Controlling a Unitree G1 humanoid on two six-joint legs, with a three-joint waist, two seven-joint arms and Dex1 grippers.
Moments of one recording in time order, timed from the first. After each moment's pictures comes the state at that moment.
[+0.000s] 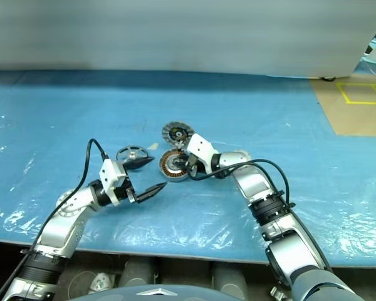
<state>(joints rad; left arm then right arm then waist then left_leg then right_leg) -0.08 0.43 -0.07 -0.05 -0.32 -0.07 -0.90 -0.58 -0.32 0.34 0.23 0.04 0.26 0.92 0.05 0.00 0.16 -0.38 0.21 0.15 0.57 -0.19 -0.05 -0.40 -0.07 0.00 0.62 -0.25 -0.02</state>
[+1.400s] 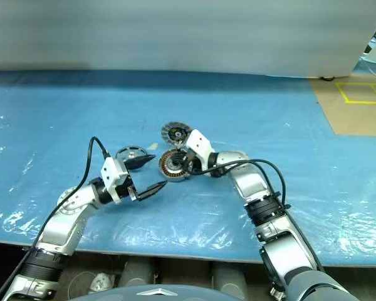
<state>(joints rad) -0.10 0.43 -0.08 -0.05 -0.31 -0.07 -0.89 -0.57 -0.25 0.31 0.22 0.09 0.30 0.90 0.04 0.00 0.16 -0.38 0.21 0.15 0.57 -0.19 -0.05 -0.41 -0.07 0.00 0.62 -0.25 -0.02</state>
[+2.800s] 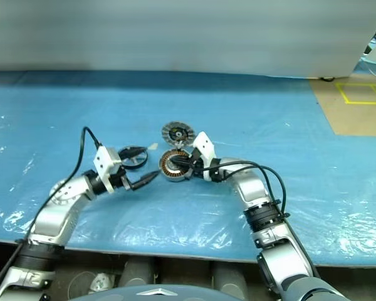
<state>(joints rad) -0.19 0.49 0.01 -0.02 -0.33 0.06 -0.84 -0.51 -0.23 0.22 0.23 0.21 0.35 0.91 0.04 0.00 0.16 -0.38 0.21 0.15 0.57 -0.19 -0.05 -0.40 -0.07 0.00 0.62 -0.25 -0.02</state>
